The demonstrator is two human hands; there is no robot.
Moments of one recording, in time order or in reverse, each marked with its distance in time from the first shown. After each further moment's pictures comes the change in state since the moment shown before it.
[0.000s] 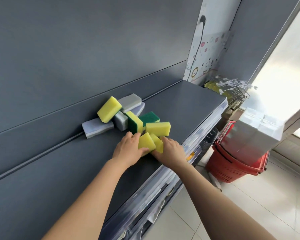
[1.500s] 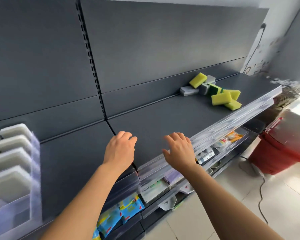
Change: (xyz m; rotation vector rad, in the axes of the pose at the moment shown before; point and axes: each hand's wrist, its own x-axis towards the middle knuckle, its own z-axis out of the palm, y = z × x) left_hand -0.492 -0.249 -0.115 0.424 0.361 -0.027; right_hand -0.370 -0.307 0.117 -0.172 0.202 -0.444
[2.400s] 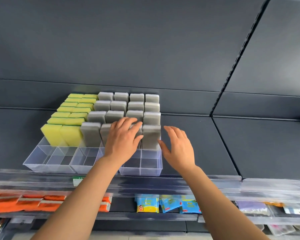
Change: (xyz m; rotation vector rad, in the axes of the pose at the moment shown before) left_hand -0.218 -0.215 -0.088 0.095 0.261 -0.475; right_hand -0.009 -0.319 0.040 0.435 0.043 -0.495
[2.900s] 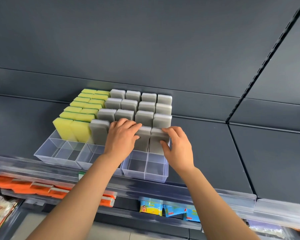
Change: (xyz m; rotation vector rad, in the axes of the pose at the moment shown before) left_hand 0.003 -0.024 0.011 0.041 -0.028 -0.107; right_hand 0.025 -0.008 0.019 0.221 0.005 -0.074
